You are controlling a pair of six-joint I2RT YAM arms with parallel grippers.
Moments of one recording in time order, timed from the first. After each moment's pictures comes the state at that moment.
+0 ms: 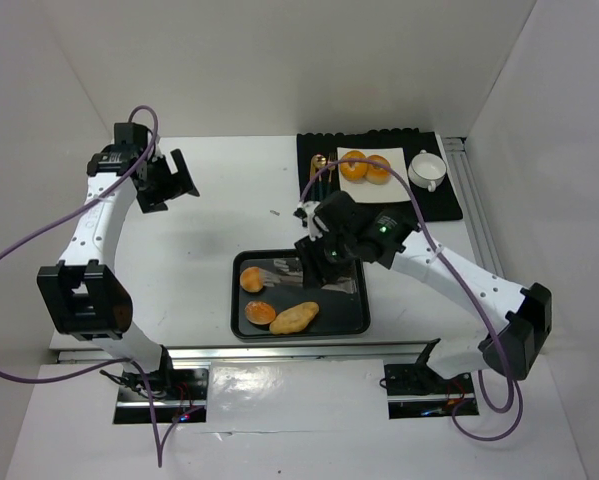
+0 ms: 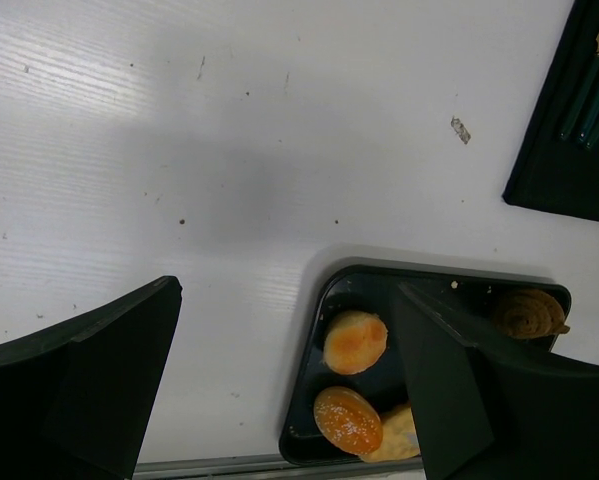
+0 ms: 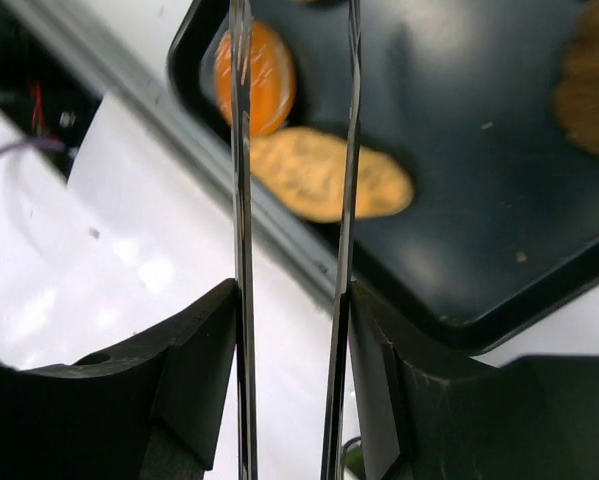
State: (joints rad) left arm 0.07 1.61 1.58 -0.93 0.16 -0.38; right arm 0.82 1.36 1.31 -0.90 -0.22 0.29
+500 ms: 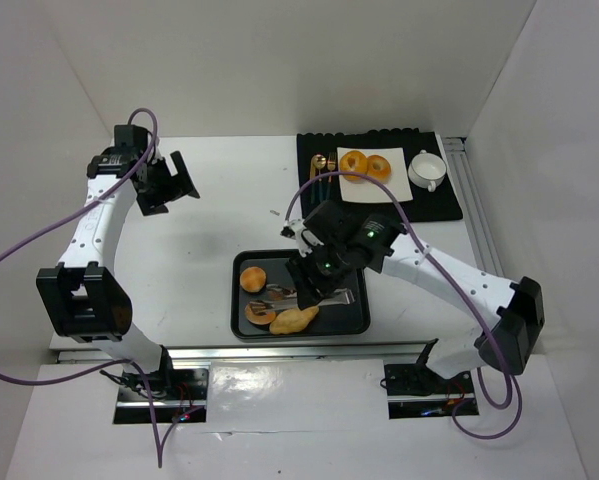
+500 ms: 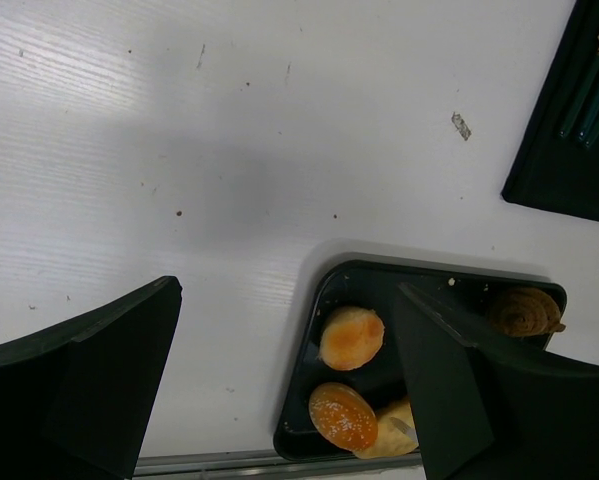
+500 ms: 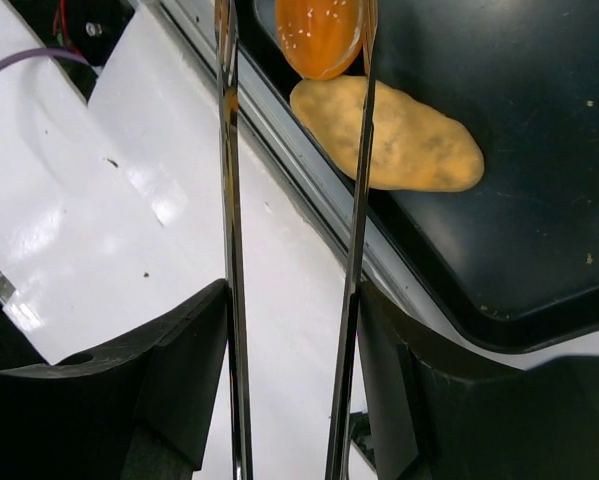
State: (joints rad) left arm 0.07 1.59 1.55 -0.93 0.16 -0.40; right arm 0.89 1.39 1.30 -0.95 -0.34 0.23
